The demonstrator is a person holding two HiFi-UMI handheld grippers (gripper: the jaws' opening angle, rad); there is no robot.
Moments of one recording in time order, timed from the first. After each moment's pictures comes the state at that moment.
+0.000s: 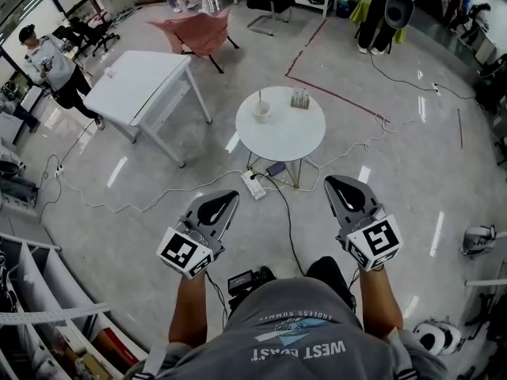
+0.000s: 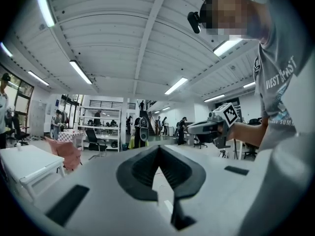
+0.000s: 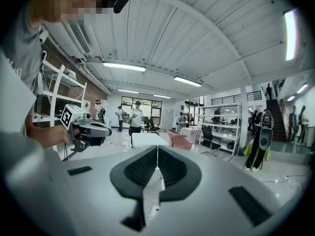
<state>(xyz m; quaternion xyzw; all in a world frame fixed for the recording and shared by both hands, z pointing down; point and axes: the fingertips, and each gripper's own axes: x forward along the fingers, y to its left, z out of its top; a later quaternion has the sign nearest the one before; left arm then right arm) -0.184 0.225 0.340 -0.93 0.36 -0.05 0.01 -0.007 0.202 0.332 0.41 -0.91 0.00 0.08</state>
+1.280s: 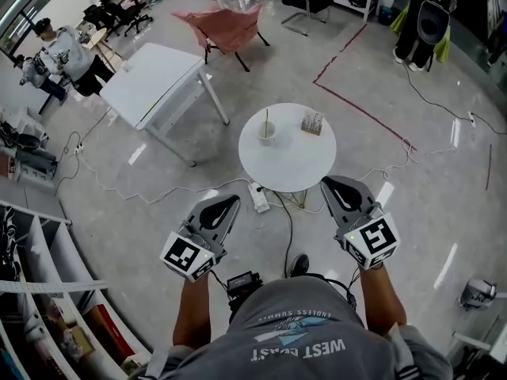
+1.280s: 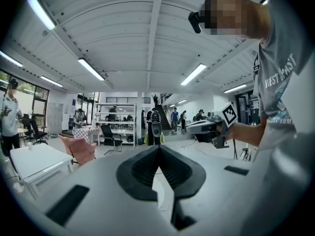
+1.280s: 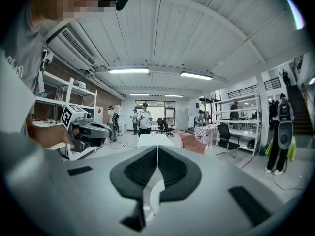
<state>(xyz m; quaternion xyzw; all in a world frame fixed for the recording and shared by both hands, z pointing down) -0.120 0.106 0.348 -0.89 0.45 -0.08 -0.01 0.042 0.045 0.348 0.30 -0.95 0.02 0.07</state>
